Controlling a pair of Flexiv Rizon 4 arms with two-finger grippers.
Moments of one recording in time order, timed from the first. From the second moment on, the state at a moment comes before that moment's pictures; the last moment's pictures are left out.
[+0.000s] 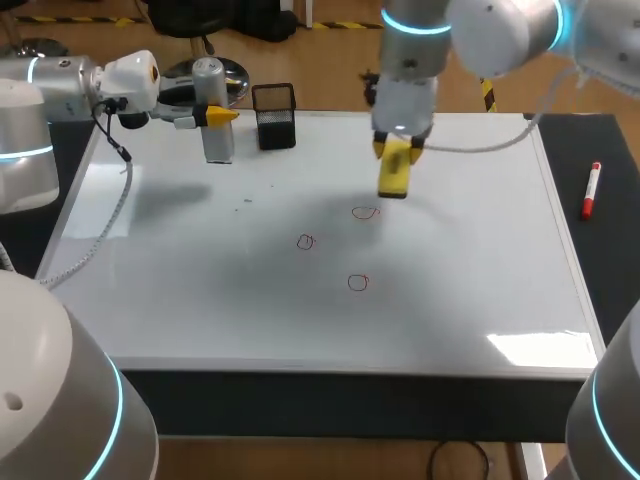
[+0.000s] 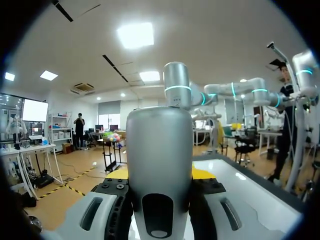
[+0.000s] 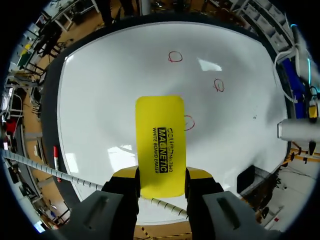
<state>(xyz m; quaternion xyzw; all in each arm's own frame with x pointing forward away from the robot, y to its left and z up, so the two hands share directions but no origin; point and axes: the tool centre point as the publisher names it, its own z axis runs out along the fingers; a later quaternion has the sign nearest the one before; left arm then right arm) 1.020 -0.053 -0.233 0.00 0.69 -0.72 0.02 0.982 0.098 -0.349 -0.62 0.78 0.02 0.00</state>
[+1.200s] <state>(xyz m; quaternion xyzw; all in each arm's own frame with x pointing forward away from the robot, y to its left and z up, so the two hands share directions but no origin) 1.020 -0.053 -0.233 0.00 0.69 -0.72 0.02 0.911 0.258 -0.391 -0.73 0.68 0.05 0.01</state>
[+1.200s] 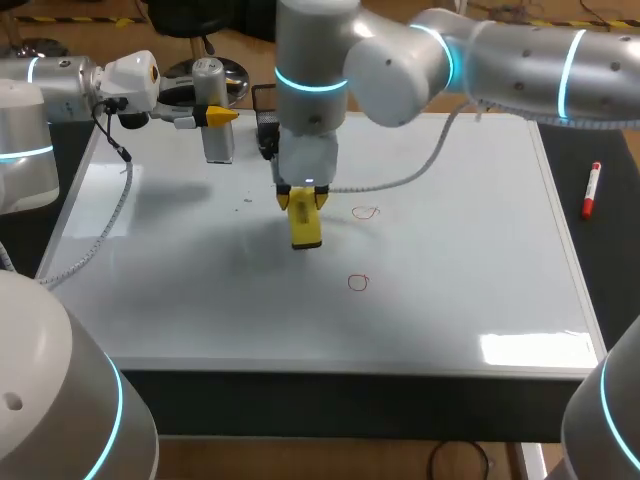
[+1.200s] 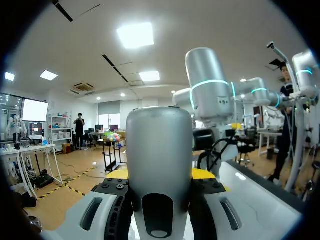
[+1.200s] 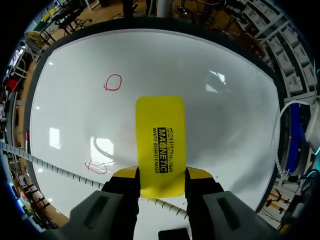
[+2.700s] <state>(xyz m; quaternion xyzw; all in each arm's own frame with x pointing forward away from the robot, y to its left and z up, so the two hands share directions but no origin) 1.020 -0.053 -0.233 0.00 0.69 -0.72 0.02 0.897 0.254 -0.432 -0.69 0.72 0.05 -0.02</state>
